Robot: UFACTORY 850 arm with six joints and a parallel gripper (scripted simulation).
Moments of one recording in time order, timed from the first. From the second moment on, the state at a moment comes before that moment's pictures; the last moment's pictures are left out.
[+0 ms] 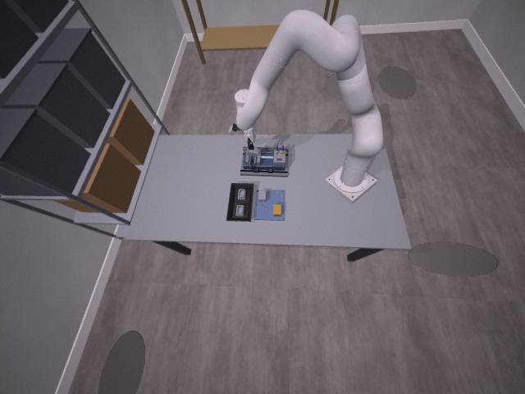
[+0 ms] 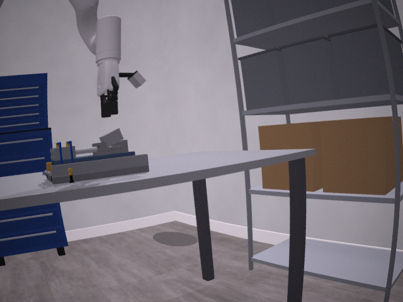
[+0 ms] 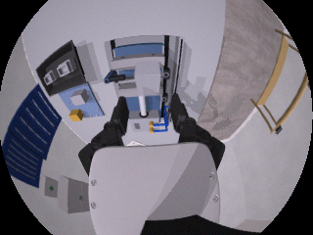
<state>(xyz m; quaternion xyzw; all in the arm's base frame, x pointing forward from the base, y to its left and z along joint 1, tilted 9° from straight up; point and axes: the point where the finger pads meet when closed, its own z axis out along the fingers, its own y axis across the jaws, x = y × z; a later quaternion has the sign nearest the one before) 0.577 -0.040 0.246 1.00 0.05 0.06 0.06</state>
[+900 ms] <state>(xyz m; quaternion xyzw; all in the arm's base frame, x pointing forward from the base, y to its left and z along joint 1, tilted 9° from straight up) 0.581 -0.043 0.210 1.00 0.05 0.06 0.06</state>
